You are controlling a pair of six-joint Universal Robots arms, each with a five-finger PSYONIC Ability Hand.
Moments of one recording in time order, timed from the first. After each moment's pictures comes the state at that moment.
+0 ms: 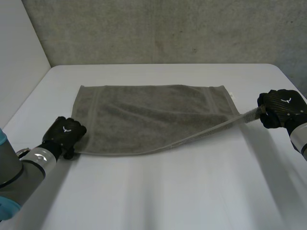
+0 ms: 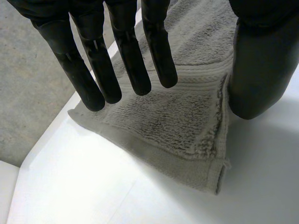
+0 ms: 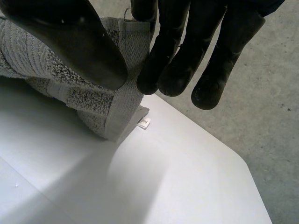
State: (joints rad) left arm 4.67 -2.01 -1.95 3.65 -1.18 3.87; right arm 1.54 -1.30 1.84 -0.42 1.19 2.79; left_hand 0.87 0.87 0.87 0.87 0.69; right_hand 1.32 1.34 1.34 1.34 1.17
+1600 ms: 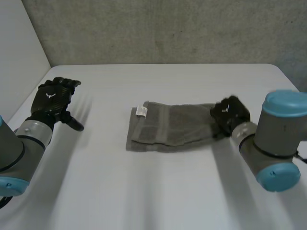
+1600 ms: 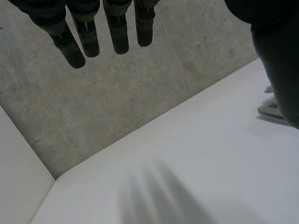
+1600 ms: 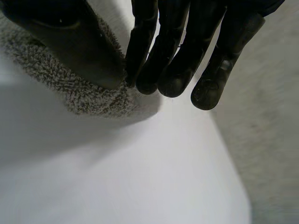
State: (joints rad) left arm 4.58 -1.90 -1.84 3.72 -1.37 3.35; right arm 1.96 -1.04 1.51 -0.20 1.55 2.32; left_hand 0.27 0.26 0.26 0.26 0.08; right_hand 1.26 1.34 1.33 1.34 1.15
